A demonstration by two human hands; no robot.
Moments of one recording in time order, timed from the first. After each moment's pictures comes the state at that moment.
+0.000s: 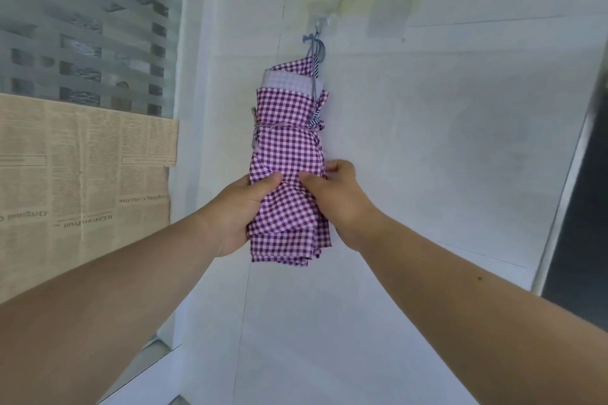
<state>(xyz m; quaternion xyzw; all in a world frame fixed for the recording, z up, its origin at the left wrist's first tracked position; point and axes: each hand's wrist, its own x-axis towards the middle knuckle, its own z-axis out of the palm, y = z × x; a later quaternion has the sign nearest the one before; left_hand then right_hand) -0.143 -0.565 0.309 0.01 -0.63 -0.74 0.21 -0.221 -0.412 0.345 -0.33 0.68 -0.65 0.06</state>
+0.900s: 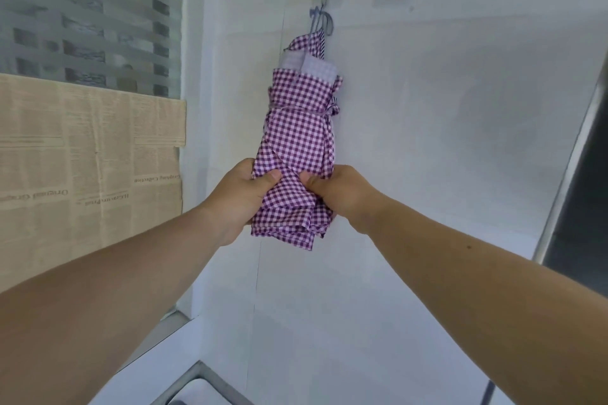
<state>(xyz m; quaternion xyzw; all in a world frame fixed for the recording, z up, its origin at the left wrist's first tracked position) -0.132 -0.574 0.286 0.07 -0.69 -0.66 0.29 -0.217 -0.405 0.331 -0.35 0.76 -0.55 0.08</state>
